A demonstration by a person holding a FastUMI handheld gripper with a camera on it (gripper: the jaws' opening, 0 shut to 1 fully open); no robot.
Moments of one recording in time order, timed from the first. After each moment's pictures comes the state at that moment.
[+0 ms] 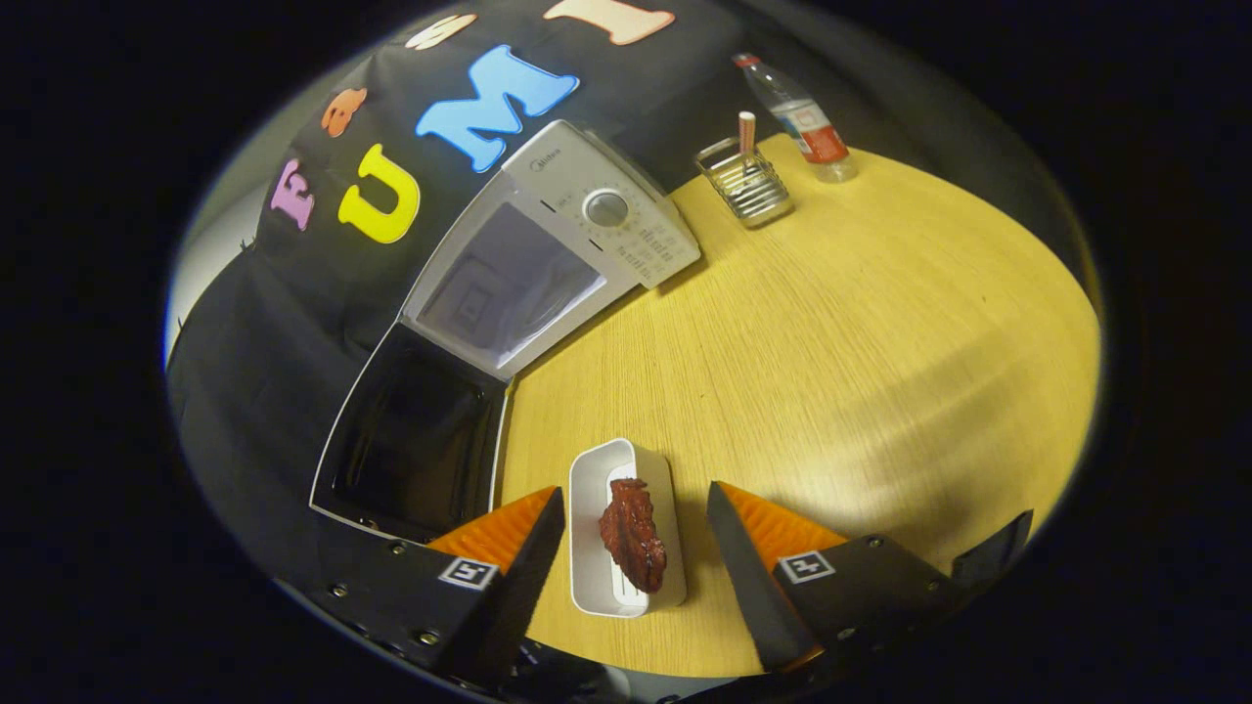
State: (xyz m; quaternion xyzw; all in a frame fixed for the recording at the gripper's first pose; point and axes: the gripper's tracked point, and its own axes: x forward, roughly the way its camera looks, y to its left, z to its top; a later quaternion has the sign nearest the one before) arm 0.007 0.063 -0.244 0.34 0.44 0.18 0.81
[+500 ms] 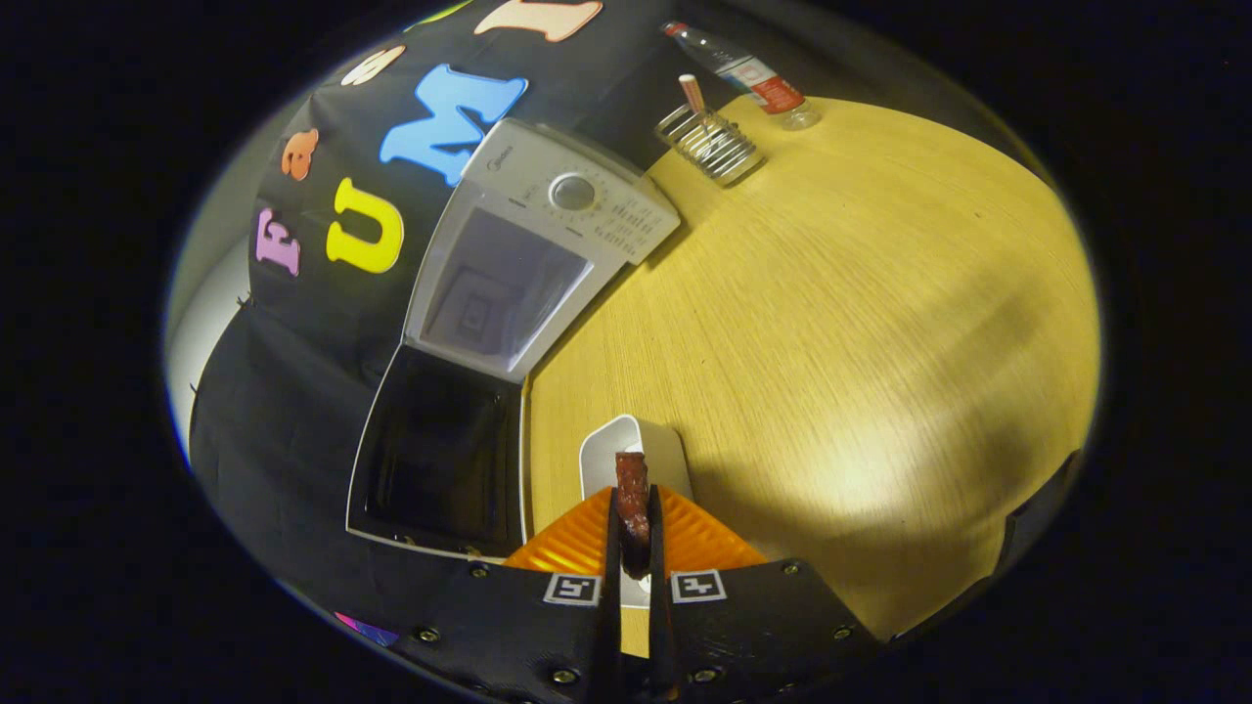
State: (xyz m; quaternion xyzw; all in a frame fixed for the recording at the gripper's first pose) arm 0.003 0.066 -0.248 0.40 0.45 0.17 0.78
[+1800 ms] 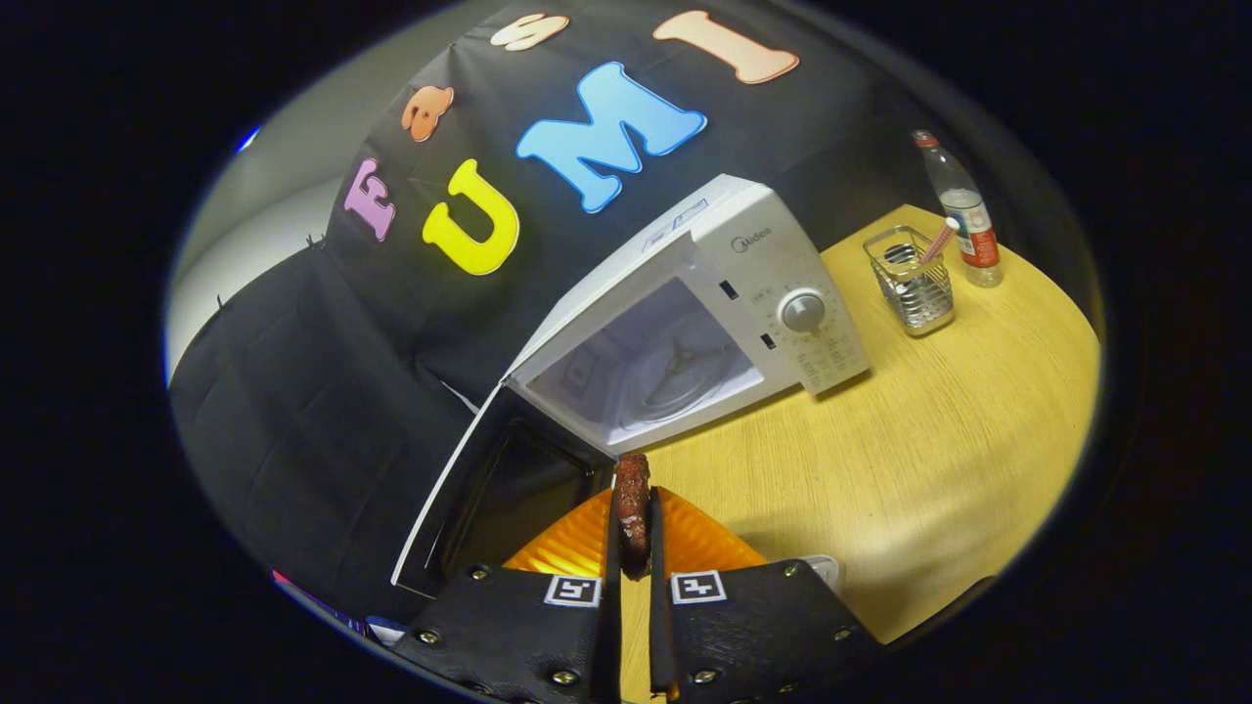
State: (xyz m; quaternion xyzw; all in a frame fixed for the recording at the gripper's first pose) arm 0.104 0.160 -0.126 0.31 0.31 0.26 0.86
